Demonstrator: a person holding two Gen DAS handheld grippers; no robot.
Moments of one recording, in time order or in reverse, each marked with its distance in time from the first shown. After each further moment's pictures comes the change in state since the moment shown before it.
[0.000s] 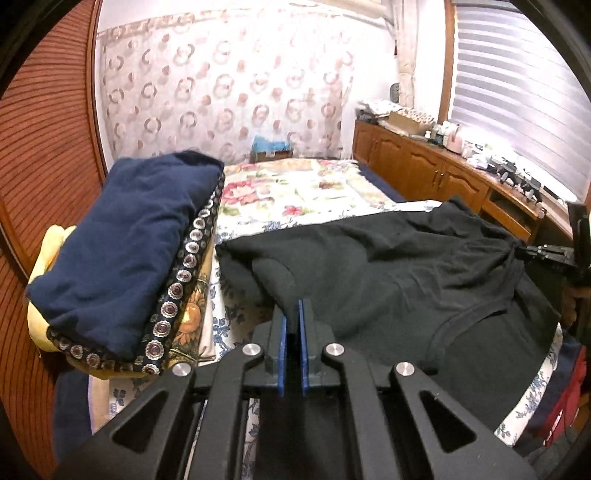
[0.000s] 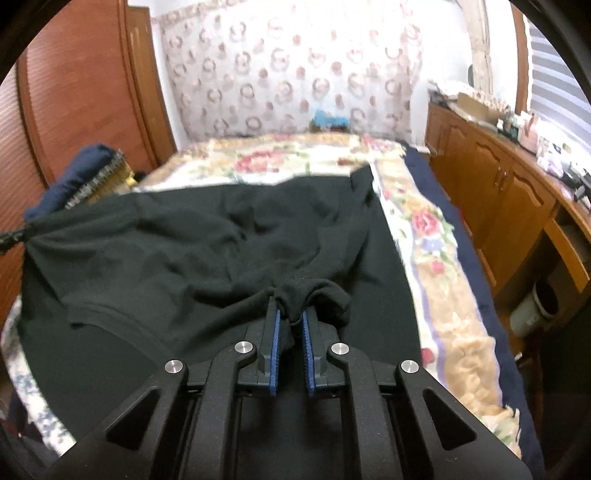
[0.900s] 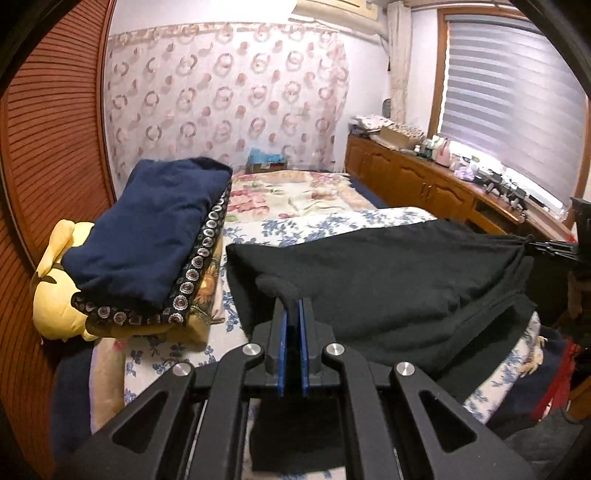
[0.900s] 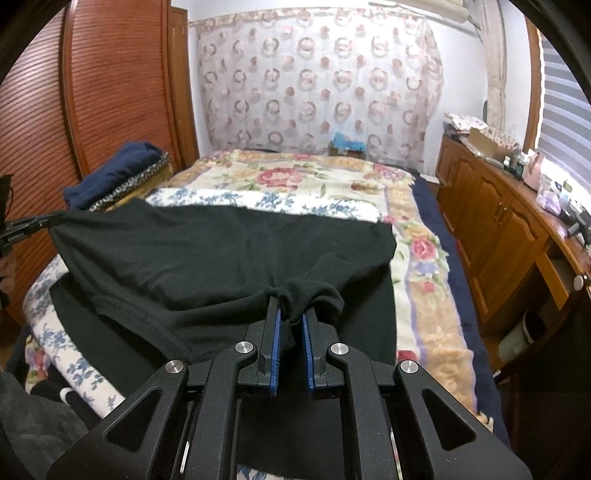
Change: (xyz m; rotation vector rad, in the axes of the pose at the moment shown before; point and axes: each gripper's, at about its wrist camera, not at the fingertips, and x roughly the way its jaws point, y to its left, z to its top) left arm -0.061 0.016 -0.037 -0.026 -0.056 -0.040; right arm -0.084 0.024 -0.015 -0.108 -0.058 0.016
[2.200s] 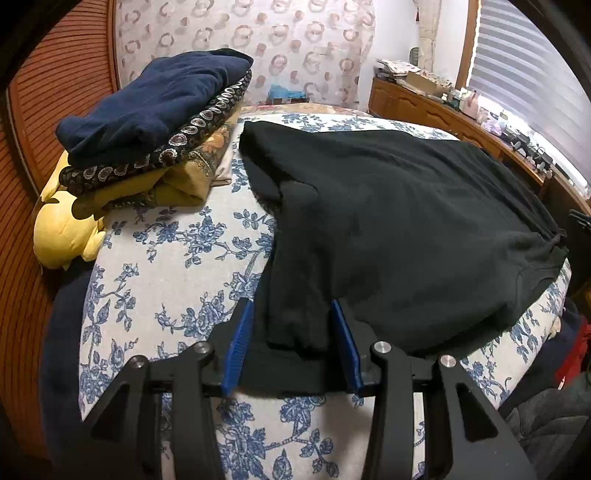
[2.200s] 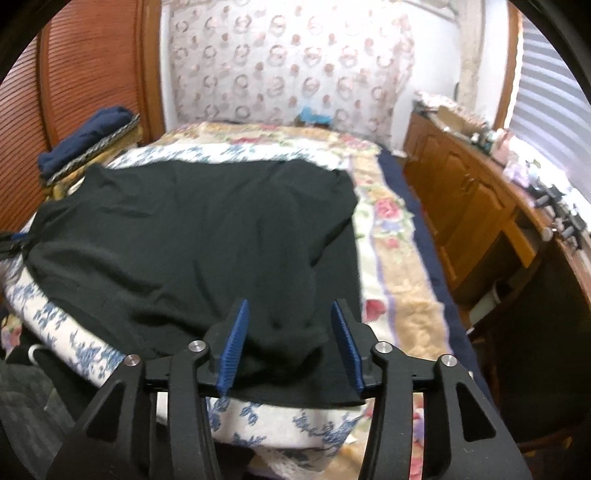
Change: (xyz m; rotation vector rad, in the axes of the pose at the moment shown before) left arm 0.026 -0.006 -0.094 -0.052 0.238 0.086; right arm -0.005 -0.004 -0.065 0.028 0.087 -0.161
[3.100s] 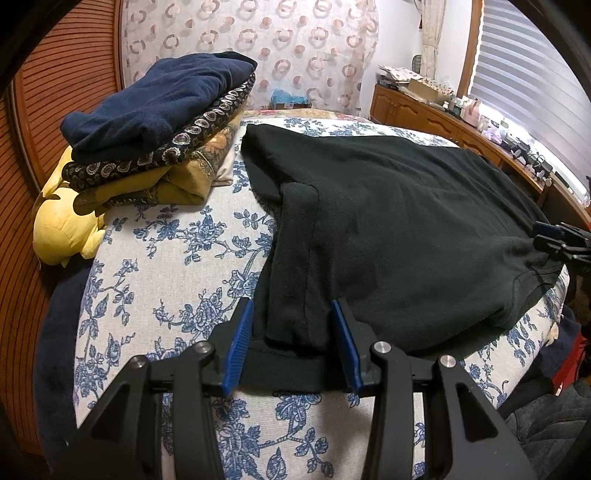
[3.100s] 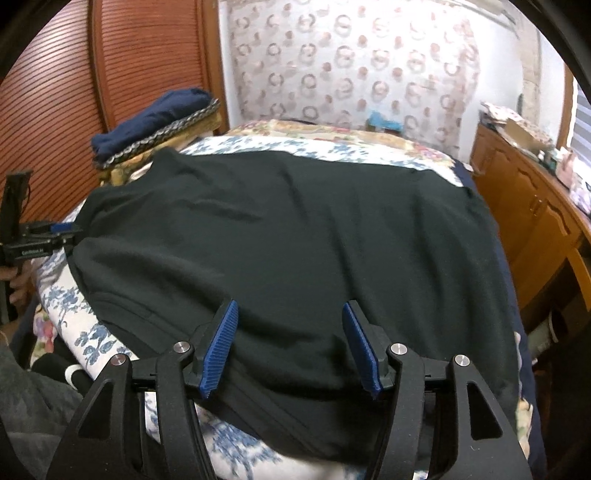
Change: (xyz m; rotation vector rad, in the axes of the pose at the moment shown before) left arm -0.001 0.000 0.001 -0.021 -0.020 0.000; right arm 0.053 0.104 0.013 -0.107 0.005 0.247
